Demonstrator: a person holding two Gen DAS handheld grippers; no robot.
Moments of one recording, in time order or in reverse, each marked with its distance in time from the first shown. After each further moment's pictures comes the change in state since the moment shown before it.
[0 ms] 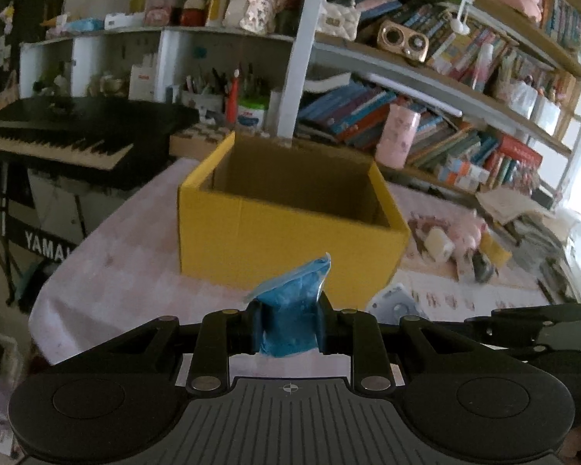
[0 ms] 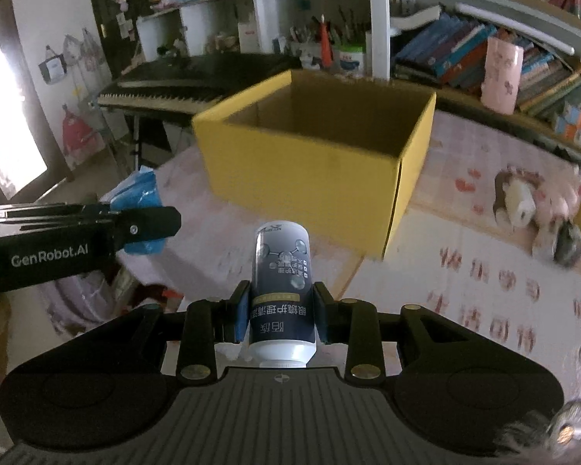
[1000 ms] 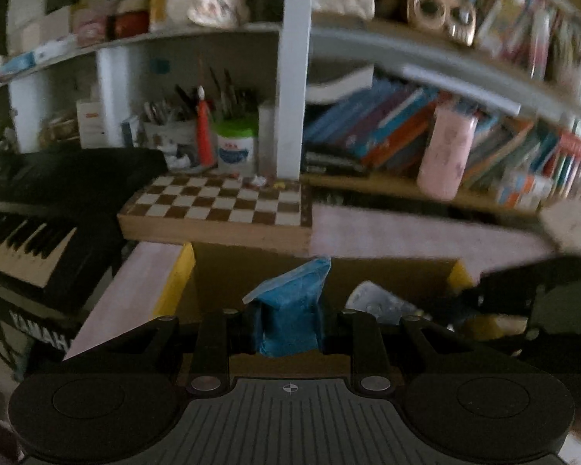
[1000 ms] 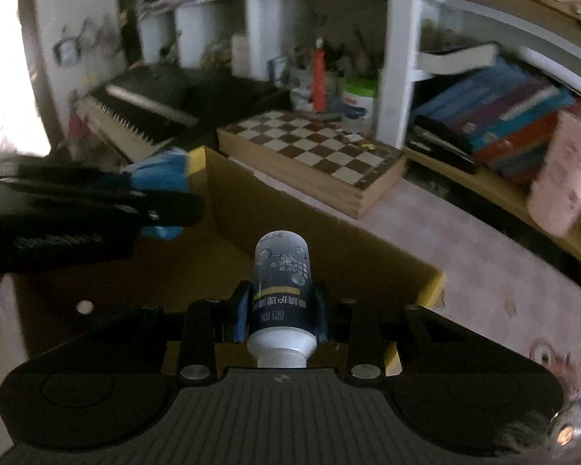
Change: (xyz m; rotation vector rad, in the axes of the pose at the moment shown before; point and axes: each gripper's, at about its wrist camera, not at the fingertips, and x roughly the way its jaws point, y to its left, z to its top) left arm 0.213 -0.002 0.141 0.156 0.062 0.066; right arm 0.163 -0.116 0.175 -0.200 0.005 0.067
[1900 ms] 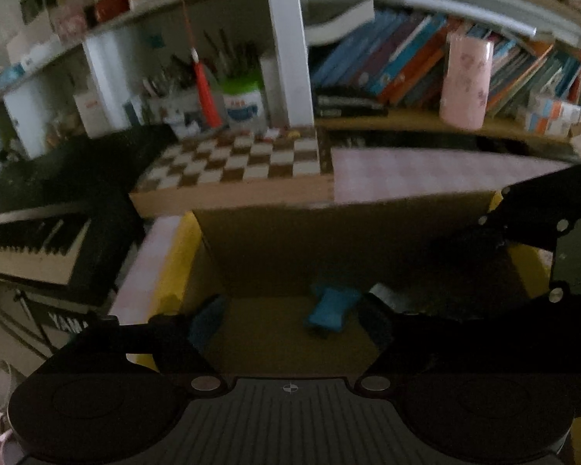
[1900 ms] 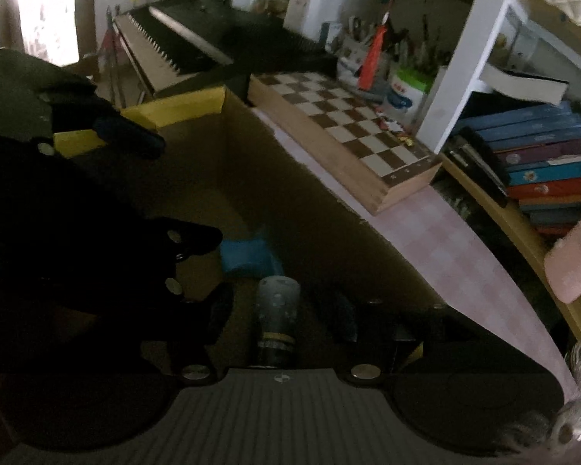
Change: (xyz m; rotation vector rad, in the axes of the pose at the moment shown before) left arm 0.008 -0.015 -0.005 0.111 0.120 0.110; right arm 0.027 0.008 0.002 -0.242 0.111 -0.007
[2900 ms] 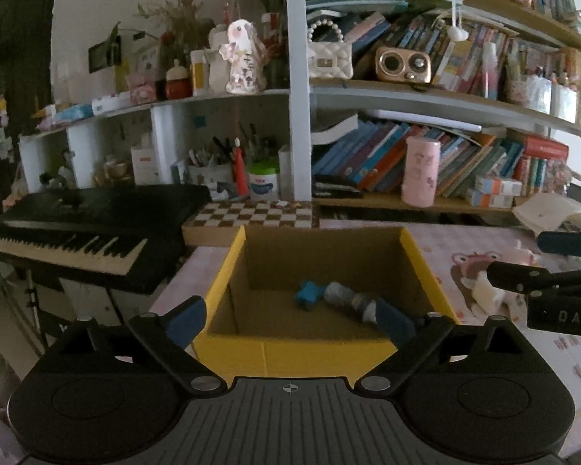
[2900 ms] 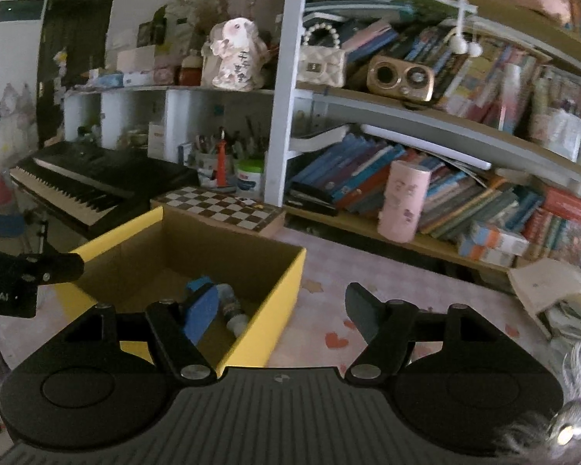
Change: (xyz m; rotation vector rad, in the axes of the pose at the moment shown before) left arm -0.176 0.009 -0.105 -0.095 -0.286 -0.027; right arm -0.193 0.093 -0.092 0.386 -0.340 -0.420
